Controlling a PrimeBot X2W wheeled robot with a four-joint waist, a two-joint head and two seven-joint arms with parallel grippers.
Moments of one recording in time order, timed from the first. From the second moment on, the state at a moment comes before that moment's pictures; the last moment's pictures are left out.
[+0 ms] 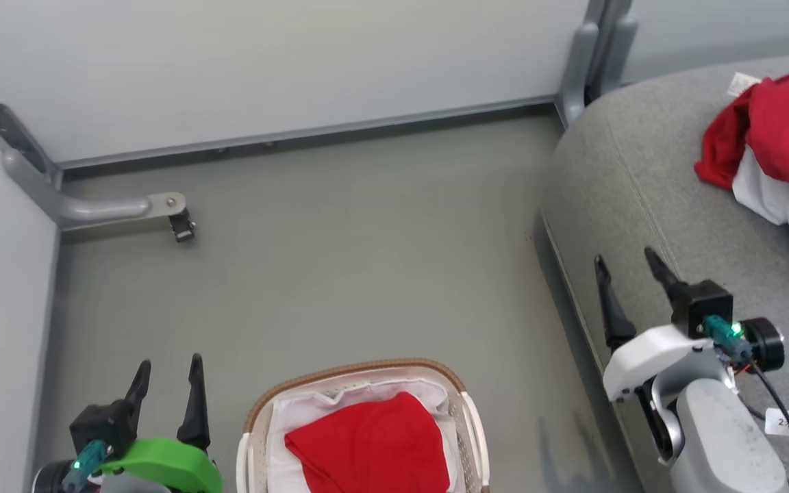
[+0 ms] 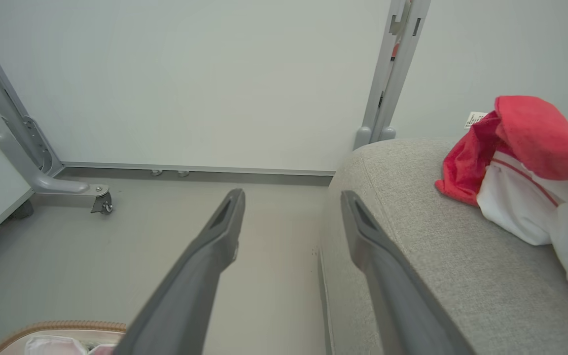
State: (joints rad) left arm -0.10 0.12 -0.05 0.47 -0.28 -0.13 -0.26; right arm -0.34 -0.05 0.00 0.49 0.03 0.13 -0.26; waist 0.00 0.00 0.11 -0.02
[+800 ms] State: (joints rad) left arm 0.03 0.06 -0.02 0.40 -0.20 -0.13 -0.26; right arm -0.20 -0.05 0.06 0.45 0.11 0.13 -0.26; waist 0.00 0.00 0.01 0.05
